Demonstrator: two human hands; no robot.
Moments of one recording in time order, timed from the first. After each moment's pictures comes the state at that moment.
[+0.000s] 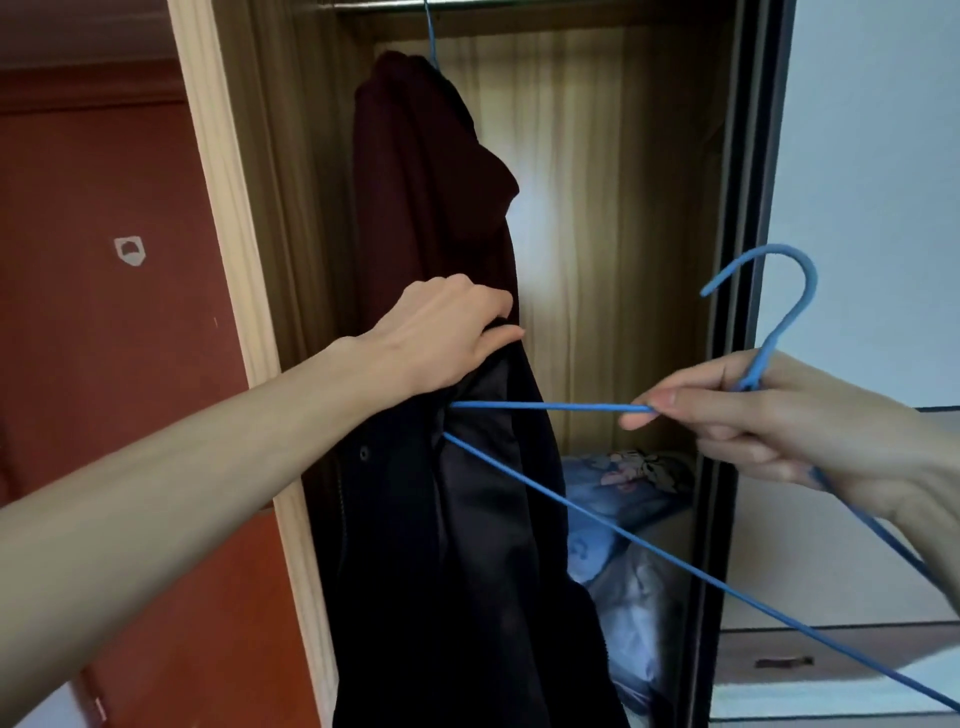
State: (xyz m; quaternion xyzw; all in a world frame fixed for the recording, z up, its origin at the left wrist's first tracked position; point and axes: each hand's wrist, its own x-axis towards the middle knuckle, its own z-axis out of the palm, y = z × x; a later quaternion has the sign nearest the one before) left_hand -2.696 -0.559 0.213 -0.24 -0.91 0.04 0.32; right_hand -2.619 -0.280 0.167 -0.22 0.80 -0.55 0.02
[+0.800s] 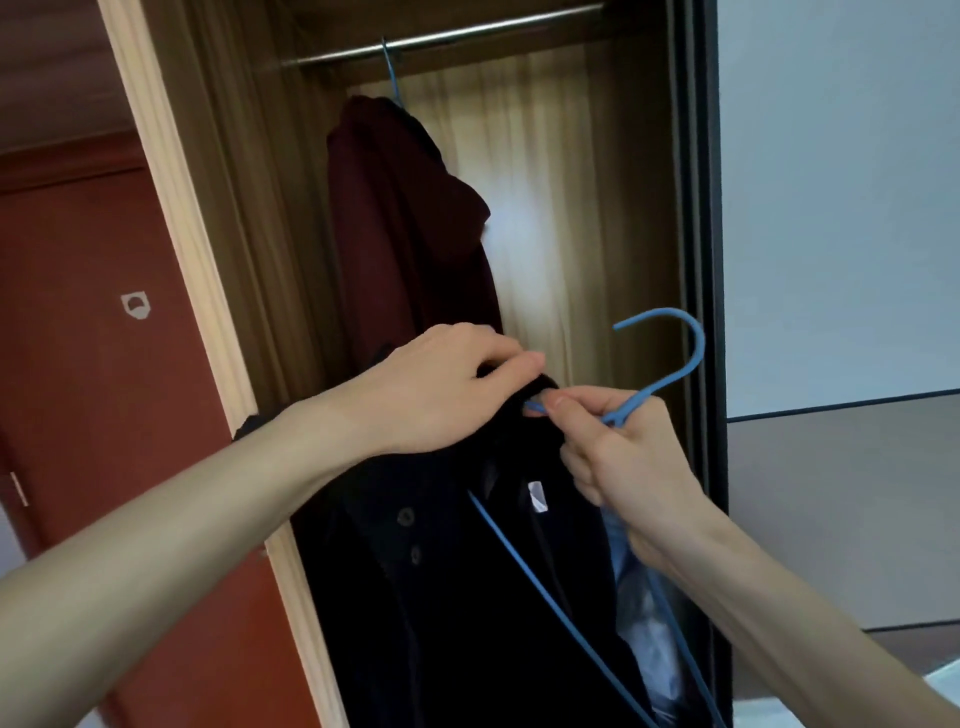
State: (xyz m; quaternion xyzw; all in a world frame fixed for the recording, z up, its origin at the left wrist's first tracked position) left_hand -2.650 -0.520 0.209 -0.27 -0.93 -0.09 0.23; right_hand -2.654 -0.349 0.110 -0.22 0.59 -0.77 -0.14
